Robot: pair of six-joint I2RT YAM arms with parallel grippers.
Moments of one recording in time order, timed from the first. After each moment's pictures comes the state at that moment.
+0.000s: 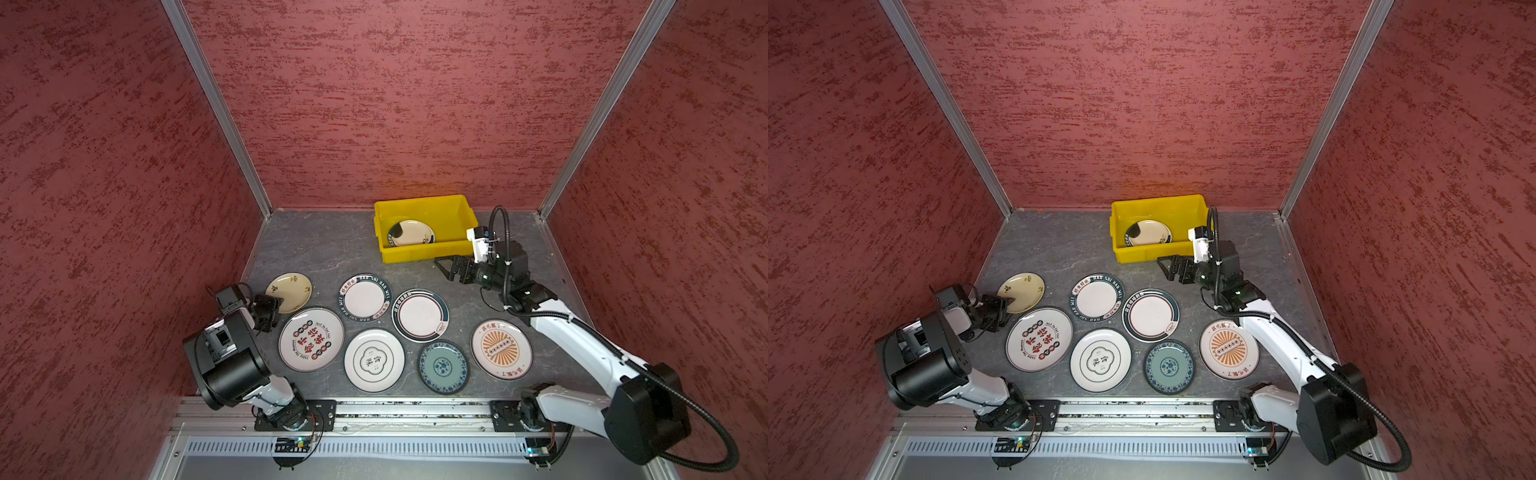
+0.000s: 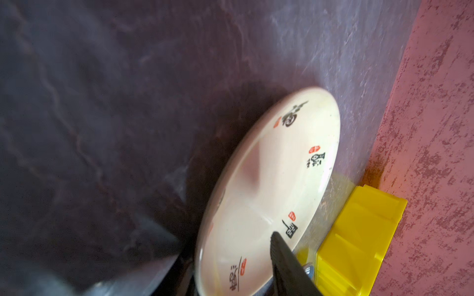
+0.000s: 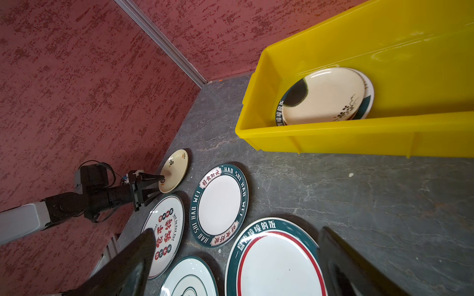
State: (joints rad) left arm 0.64 1.52 0.61 -0.14 0.53 -0.83; right arm 0.37 1.21 0.84 0.00 -0.42 0.52
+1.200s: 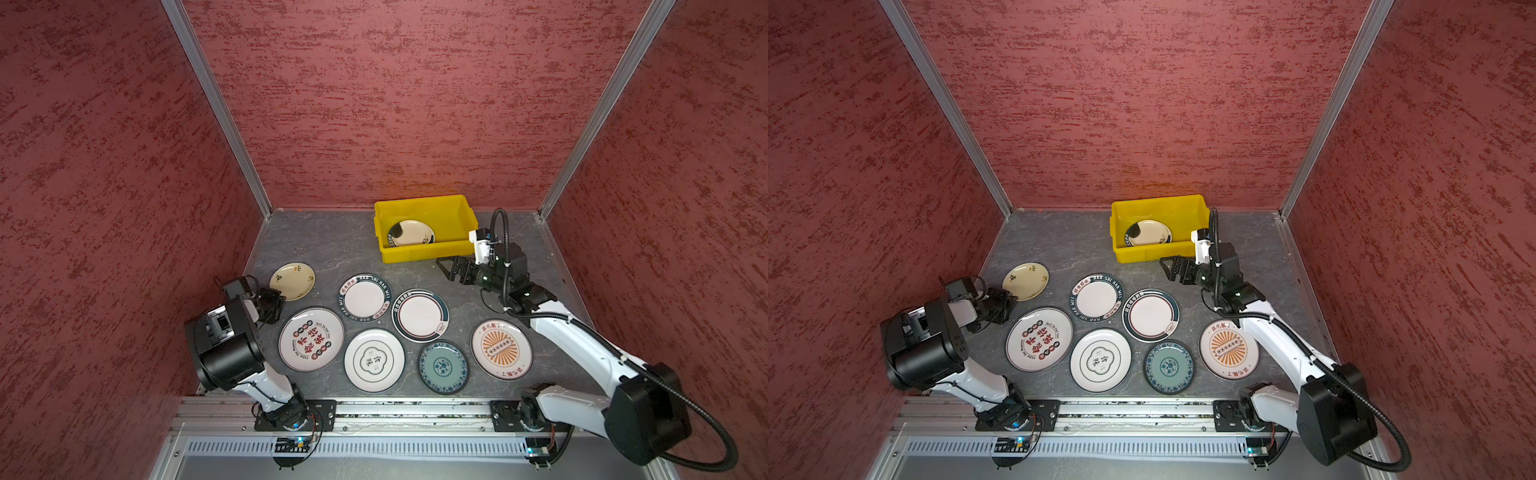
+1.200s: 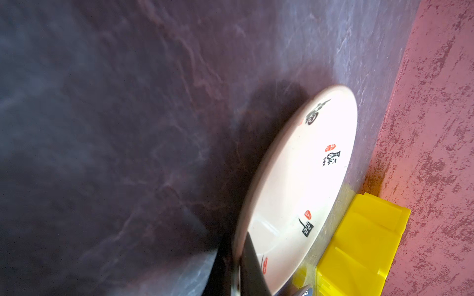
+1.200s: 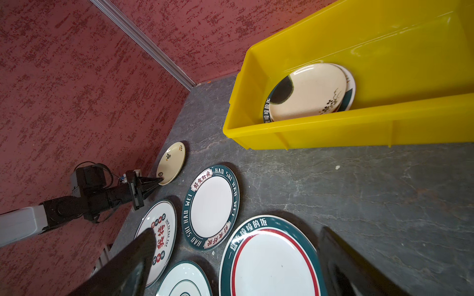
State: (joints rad) left arm 0.56 1.62 0.66 -0.04 0.49 -0.88; right arm 0.37 1.20 0.81 0.00 -0.38 0.54
